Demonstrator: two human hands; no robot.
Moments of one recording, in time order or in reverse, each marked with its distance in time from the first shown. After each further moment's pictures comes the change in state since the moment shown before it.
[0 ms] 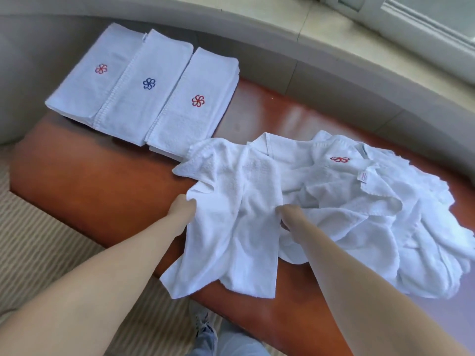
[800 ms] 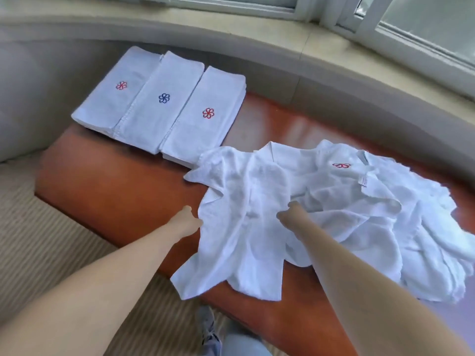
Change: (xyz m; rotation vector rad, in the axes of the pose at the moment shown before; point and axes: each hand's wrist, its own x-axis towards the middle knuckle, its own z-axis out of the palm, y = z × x) left_hand -0.026 -0.008 -0.031 0.457 -0.125 0.068; right_hand -0.026 -0.013 0.005 -0.380 0.078 -0.136
